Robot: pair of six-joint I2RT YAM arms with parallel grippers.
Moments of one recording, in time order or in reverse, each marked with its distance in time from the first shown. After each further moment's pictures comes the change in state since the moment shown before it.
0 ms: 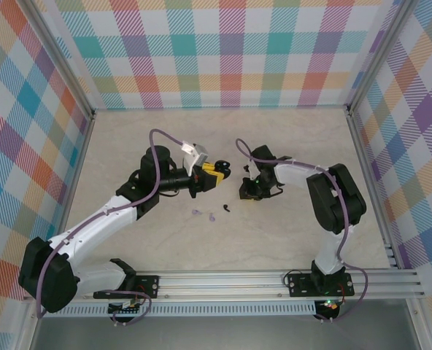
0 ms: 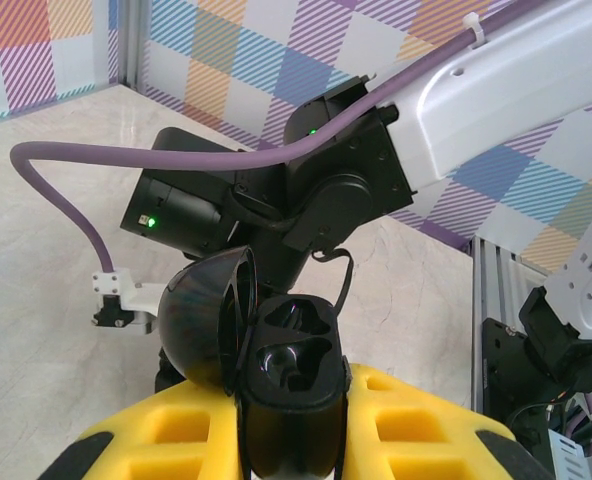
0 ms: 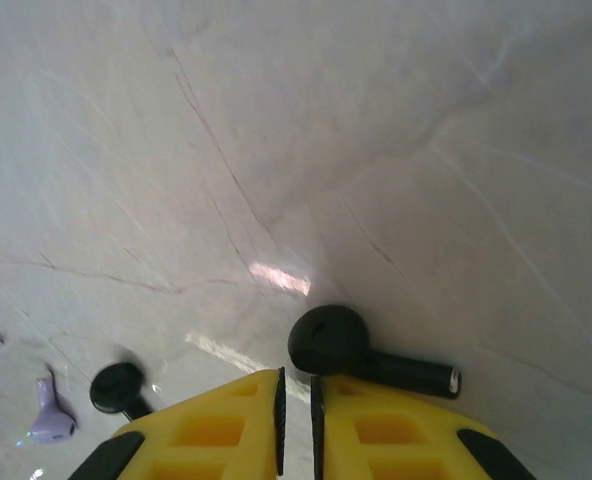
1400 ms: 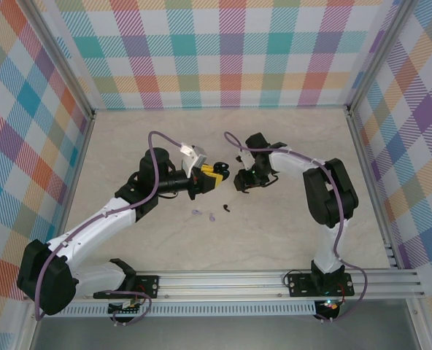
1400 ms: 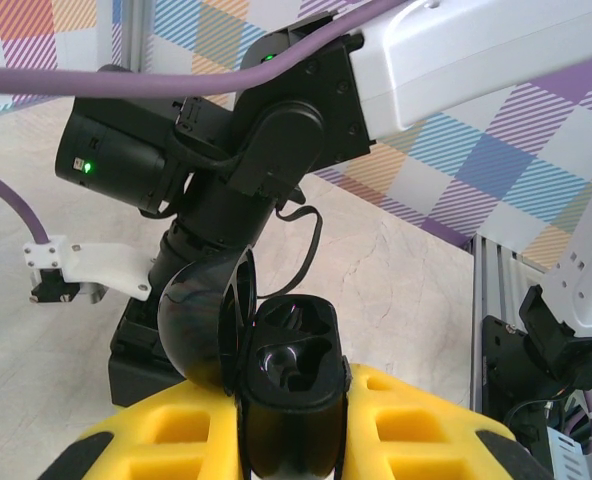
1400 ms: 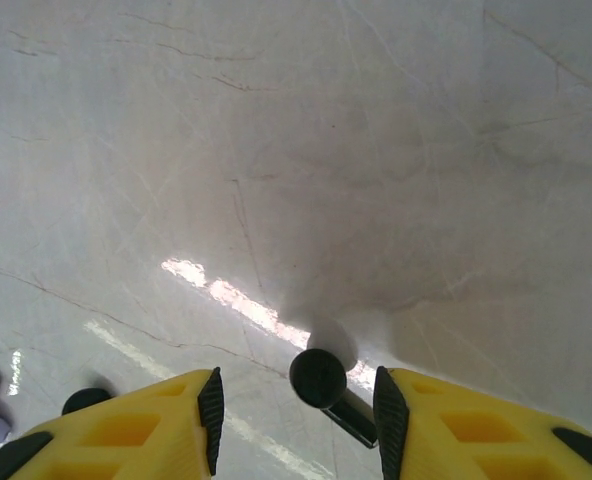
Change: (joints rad) left arm 0.000 -0.015 -0.019 0.000 -0.008 -0.008; right arm 0.001 0.084 0.222 -0.178 0.114 -0.311
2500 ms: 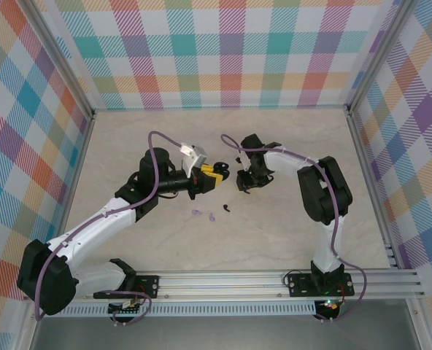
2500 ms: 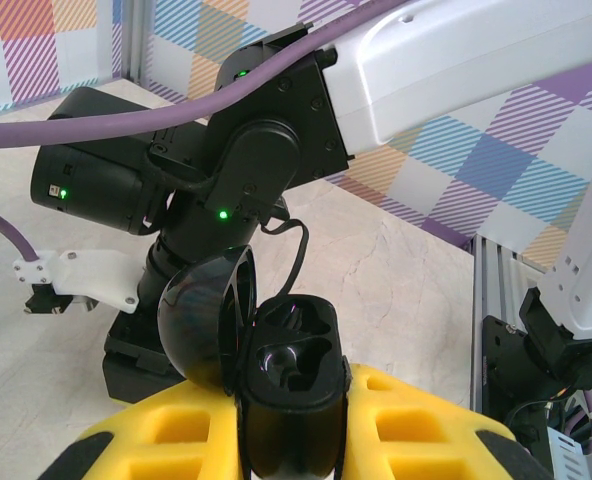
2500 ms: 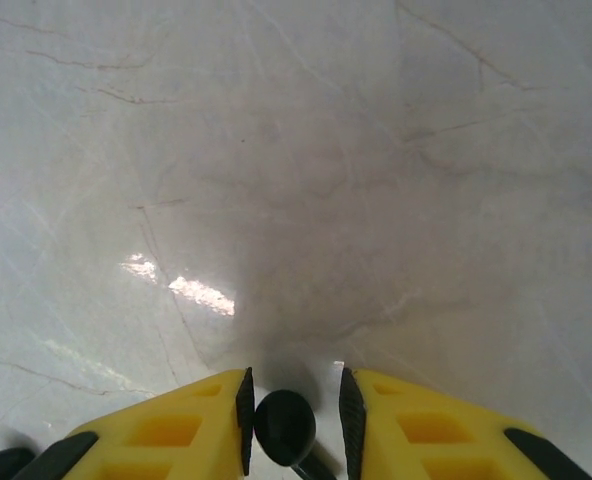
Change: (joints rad) left arm 0.000 0.000 0.000 0.000 0.000 0.000; right arm 0.018 0.047 0.042 -0.024 0.138 0.067
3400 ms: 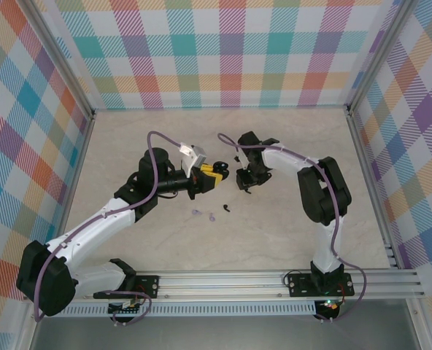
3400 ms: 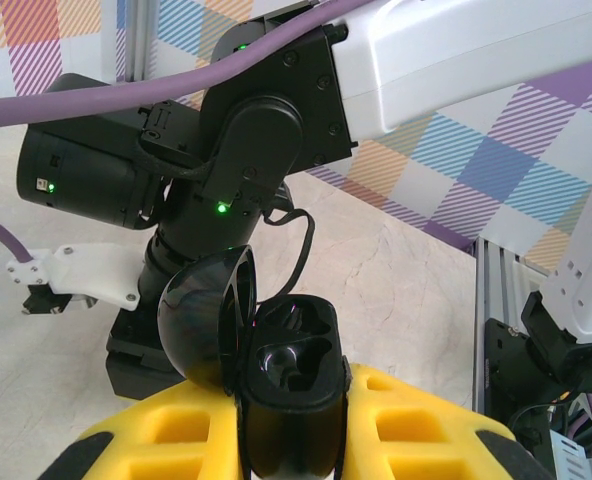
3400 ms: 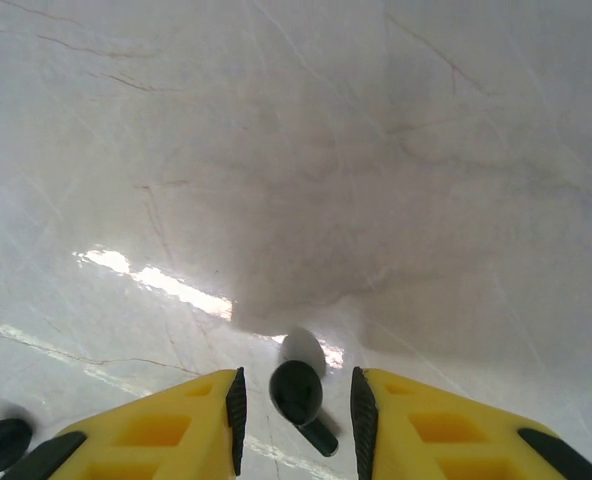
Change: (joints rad) left arm 0.000 -0.009 0.000 -0.001 -0.007 0.000; right arm 0.032 -0.001 0.072 -0.100 0.060 -0.053
